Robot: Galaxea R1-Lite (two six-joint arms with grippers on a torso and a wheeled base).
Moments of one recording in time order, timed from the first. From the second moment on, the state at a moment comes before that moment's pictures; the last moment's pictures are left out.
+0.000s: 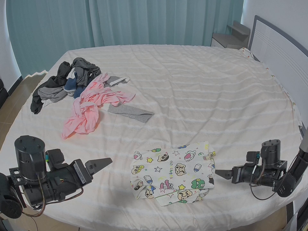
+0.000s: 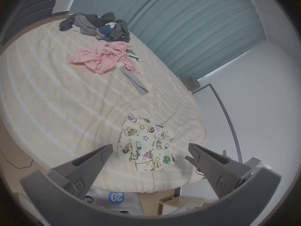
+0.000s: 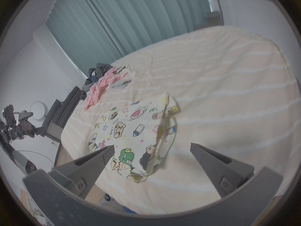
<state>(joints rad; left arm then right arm) -0.56 1.38 -0.33 -0.60 0.02 -0.89 0.28 1.91 -0.23 -1.08 0.17 0.29</state>
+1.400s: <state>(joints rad) -0.51 1.30 -0.26 -0.60 0.02 -0.91 0.50 2.12 -0.47 -0.83 0.07 0.40</state>
